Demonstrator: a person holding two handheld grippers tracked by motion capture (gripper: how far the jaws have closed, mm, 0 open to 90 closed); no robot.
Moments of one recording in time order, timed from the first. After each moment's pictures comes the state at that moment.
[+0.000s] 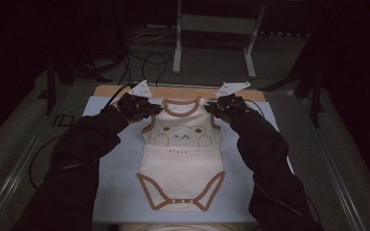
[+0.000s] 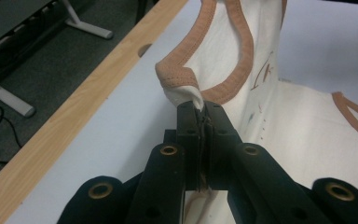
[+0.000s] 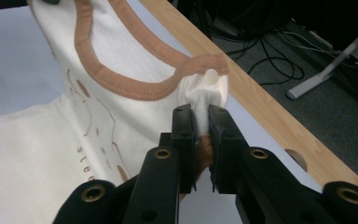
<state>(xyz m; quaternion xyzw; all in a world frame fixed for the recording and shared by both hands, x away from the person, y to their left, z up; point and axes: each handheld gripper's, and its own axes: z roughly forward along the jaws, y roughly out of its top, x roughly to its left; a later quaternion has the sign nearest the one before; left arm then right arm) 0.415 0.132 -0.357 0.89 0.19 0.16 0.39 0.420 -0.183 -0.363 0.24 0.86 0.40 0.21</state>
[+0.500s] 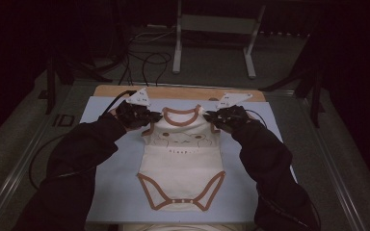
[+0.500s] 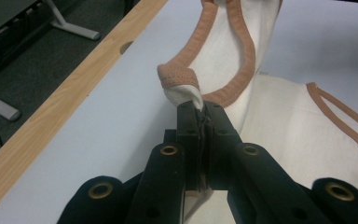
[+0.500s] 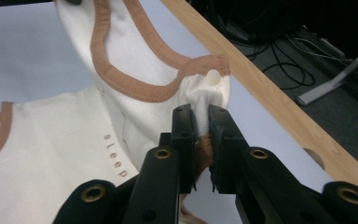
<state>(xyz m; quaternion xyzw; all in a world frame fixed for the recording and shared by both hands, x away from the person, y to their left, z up) 0.393 0.134 -0.361 0.89 0.17 0.14 0.40 0.390 -0.184 -0.368 0.21 0.87 0.41 0.20</state>
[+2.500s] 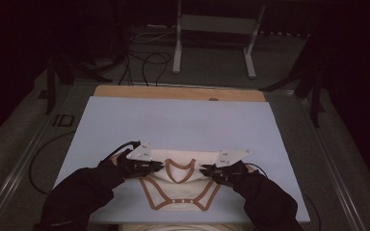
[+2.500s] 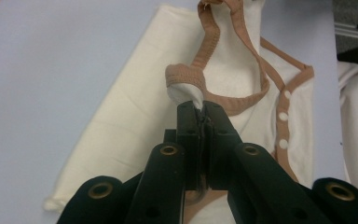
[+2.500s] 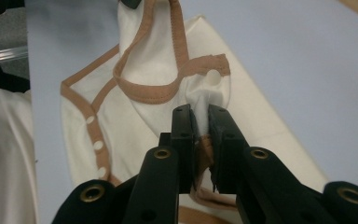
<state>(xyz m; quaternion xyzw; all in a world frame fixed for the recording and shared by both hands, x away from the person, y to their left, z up) 0.297 0.129 -0.440 0.91 0.12 0.07 0.38 0.279 -0.188 -0.447 0.18 0.89 0.42 0.10</state>
